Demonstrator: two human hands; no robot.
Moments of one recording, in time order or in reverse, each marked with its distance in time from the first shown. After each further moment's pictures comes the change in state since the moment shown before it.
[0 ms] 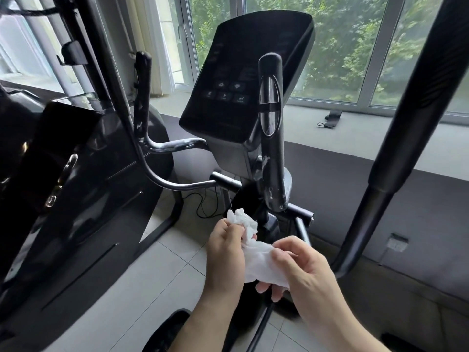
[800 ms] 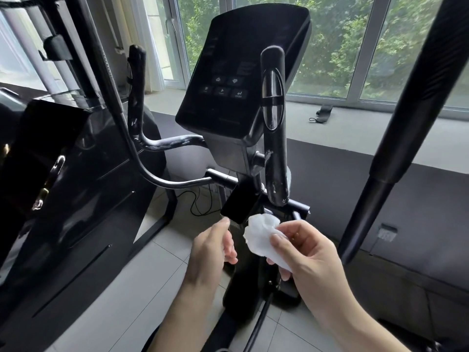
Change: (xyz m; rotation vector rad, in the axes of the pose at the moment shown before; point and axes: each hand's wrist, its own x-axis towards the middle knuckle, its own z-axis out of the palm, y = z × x) left_hand 0.017 -0.003 -0.049 0.202 -0.104 -0.106; right_hand 0.006 -0.002 0.013 0.039 0.149 -0.131
